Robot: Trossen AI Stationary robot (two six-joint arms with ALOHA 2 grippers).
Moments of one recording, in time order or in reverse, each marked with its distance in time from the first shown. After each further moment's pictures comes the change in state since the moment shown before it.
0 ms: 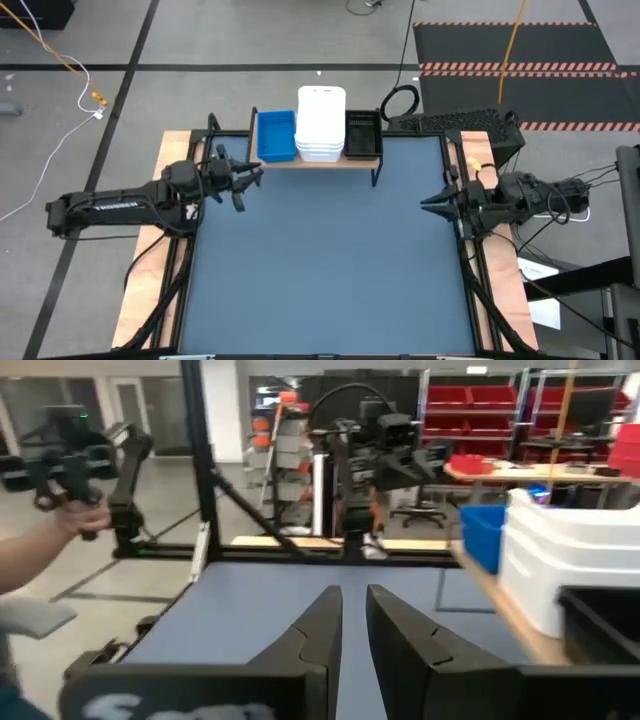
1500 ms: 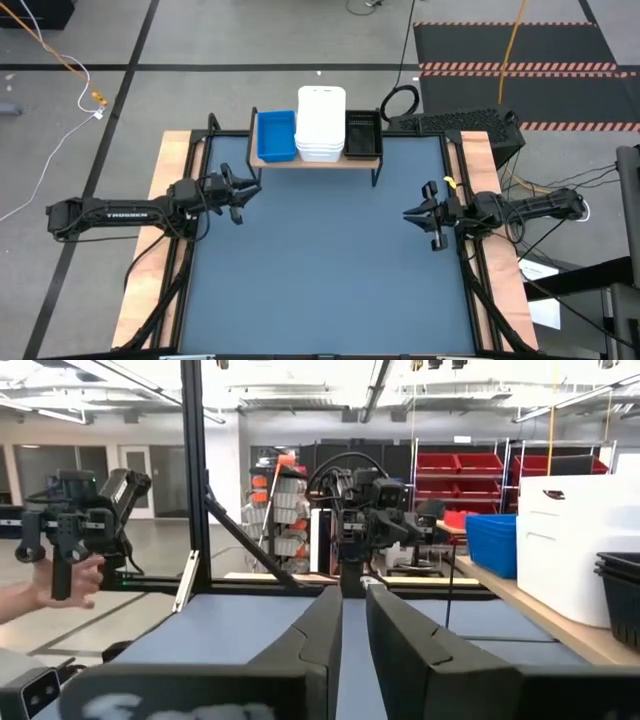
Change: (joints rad) left arm 0.006 -0.061 -0.394 0.415 0.076 -0.152; right arm -0.053 -0.091 -0.496 0.625 -0.044 -0.032
